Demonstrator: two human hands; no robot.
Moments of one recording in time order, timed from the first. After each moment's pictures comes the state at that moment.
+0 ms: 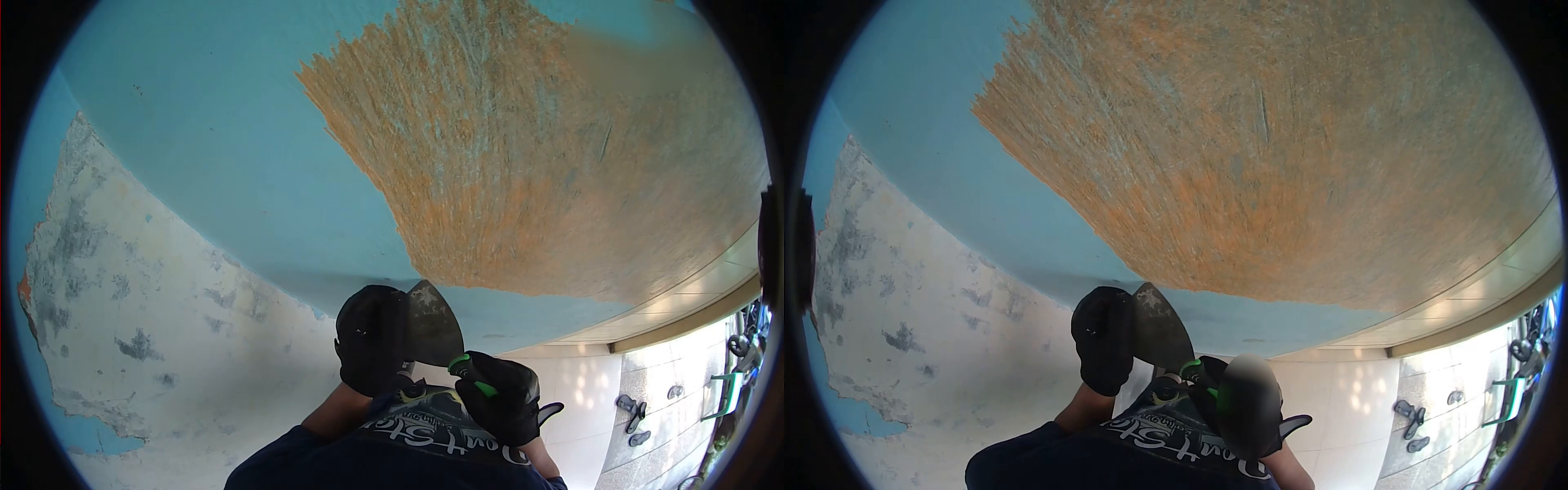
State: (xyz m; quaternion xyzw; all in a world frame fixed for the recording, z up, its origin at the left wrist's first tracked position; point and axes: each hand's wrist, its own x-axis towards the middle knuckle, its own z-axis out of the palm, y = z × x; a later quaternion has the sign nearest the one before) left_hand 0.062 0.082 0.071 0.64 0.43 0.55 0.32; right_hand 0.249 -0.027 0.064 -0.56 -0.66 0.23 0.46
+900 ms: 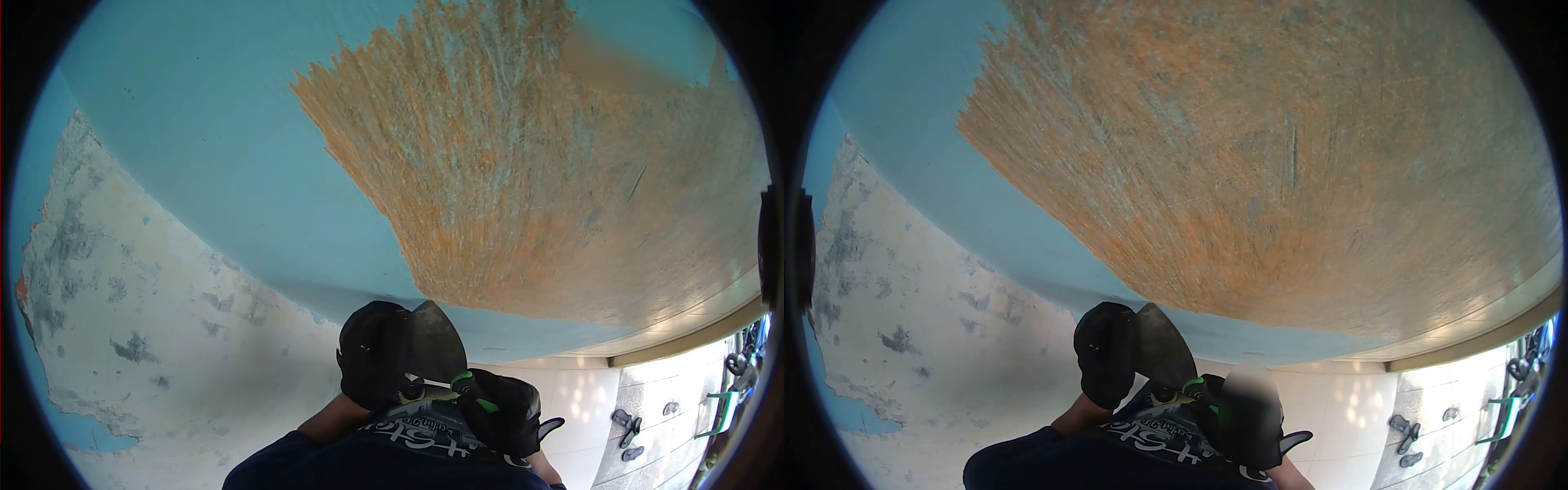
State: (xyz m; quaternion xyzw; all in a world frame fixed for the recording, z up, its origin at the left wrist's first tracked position) left_hand 0.066 0.080 0.066 0.64 0.47 0.53 0.29; right_hand 0.258 -0.021 0.063 -0.55 -0.67 0.22 0.45
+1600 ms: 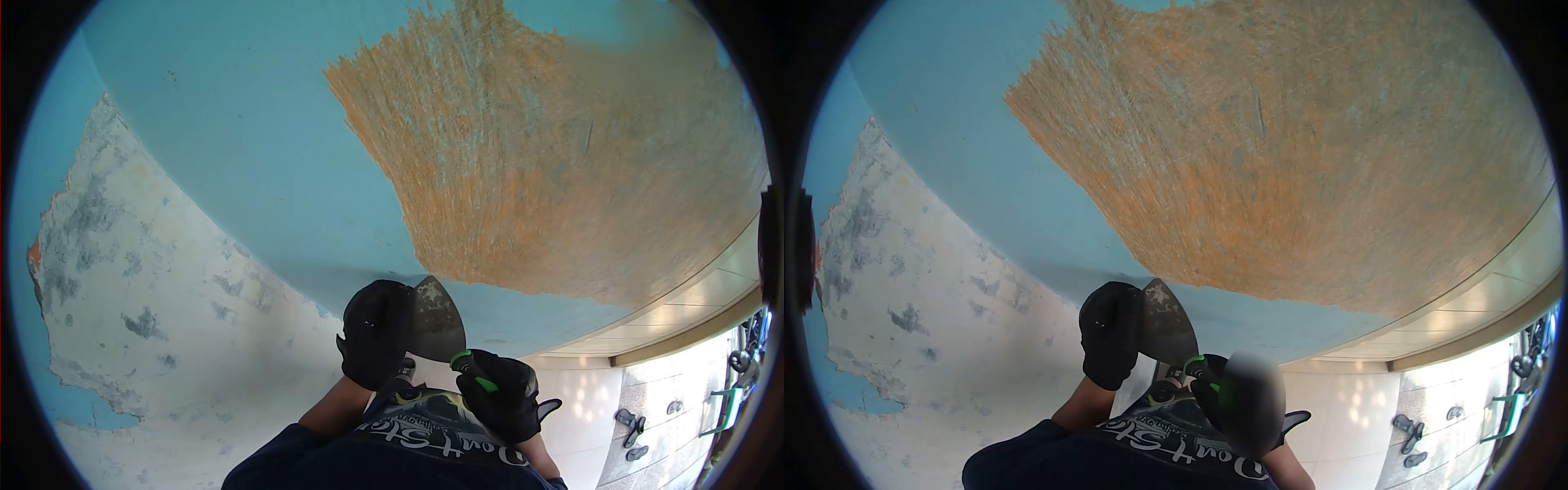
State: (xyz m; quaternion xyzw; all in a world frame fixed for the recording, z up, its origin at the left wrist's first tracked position) left_hand 0.068 0.077 0.073 0.59 0.44 0.56 0.38; right_hand 0.254 -0.031 0.062 -0.56 -0.65 0.25 0.45
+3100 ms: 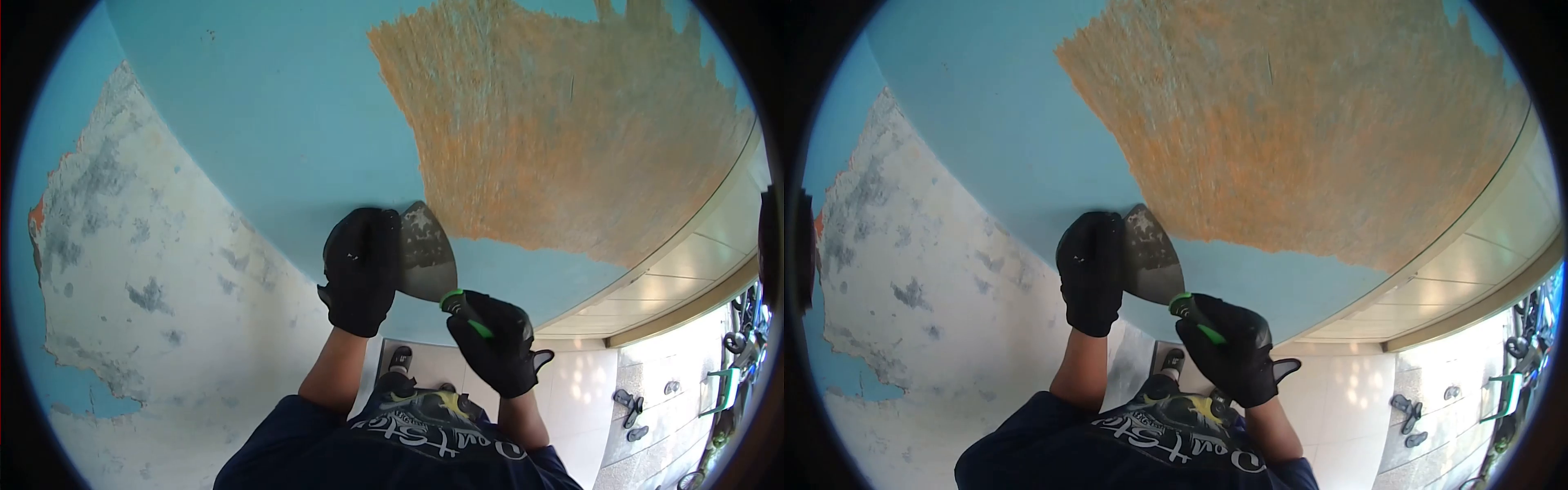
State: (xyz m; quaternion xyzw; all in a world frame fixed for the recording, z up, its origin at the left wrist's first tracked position) left_hand 0.051 0.095 0.097 0.61 0.41 0.61 0.28; right_hand 0.218 -0.015 0.080 -0.53 -0.63 0.19 0.54
